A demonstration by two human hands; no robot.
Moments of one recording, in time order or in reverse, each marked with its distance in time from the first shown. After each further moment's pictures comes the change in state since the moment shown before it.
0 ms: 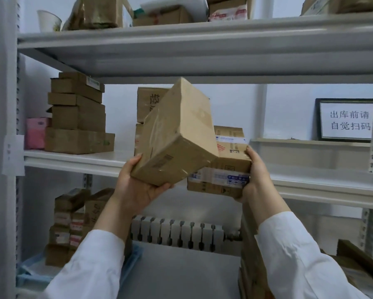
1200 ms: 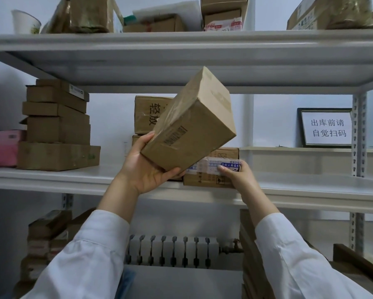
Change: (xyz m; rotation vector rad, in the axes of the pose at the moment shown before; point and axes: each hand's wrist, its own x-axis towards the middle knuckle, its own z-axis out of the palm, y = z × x) left_hand 0.050 0.056 0.017 0.088 -0.167 -0.123; right_hand 0.060 0.015 0.030 -0.409 0.010 -0.517
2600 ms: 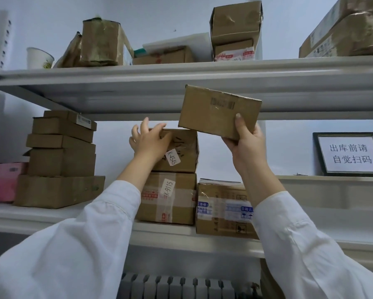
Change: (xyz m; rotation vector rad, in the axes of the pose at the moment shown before) left_hand 0.116 0.099 -0.011 1.590 0.857 0.562; right_hand 0.066 -0.130 0.054 0.669 0.017 -0.297
